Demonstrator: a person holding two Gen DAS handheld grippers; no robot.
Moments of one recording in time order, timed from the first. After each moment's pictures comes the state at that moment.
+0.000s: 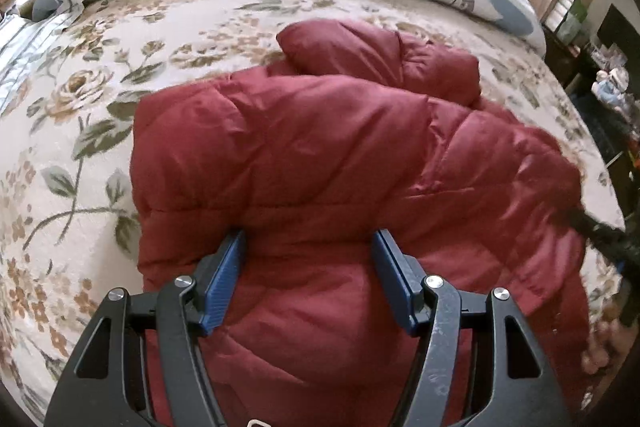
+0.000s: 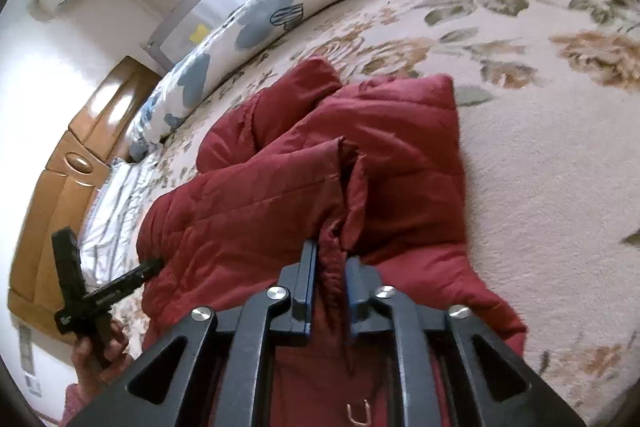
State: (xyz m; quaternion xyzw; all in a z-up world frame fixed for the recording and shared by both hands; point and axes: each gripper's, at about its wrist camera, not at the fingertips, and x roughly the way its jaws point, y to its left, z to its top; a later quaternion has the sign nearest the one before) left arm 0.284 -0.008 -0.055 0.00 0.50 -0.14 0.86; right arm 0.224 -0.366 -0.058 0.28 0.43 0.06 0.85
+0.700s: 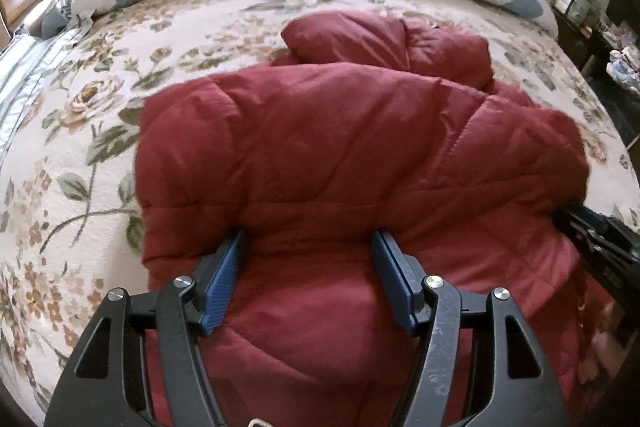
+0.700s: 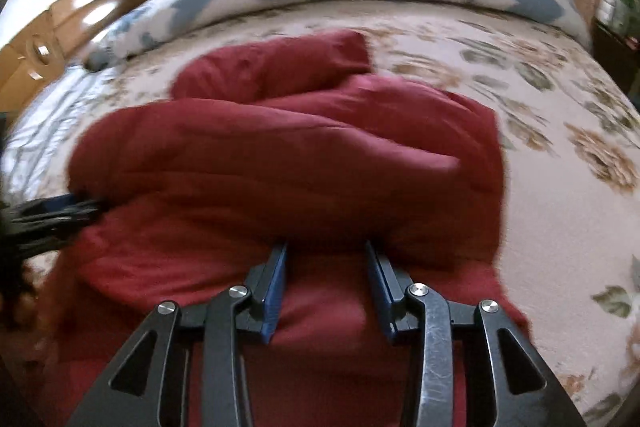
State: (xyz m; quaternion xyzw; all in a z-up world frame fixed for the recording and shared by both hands) left arm 0.274 -0.015 -0.051 0.03 0.49 -0.11 0.87; right arm 0.239 -0.289 -0.074 0.07 0.46 0.01 0.88
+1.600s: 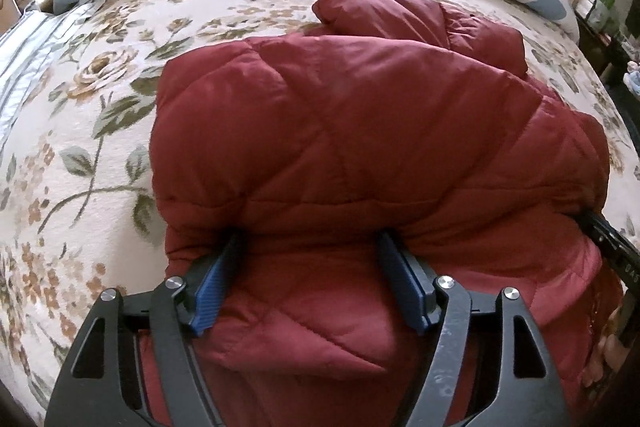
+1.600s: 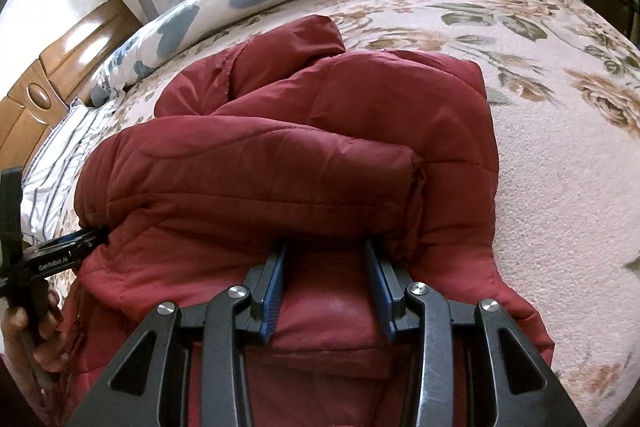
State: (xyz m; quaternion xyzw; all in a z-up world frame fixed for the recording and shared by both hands) left arm 0.285 -0.002 -0.076 0.02 0.52 -0.08 0.85; right arm 0.235 -0.318 -0.092 0.16 0.46 0.03 0.87
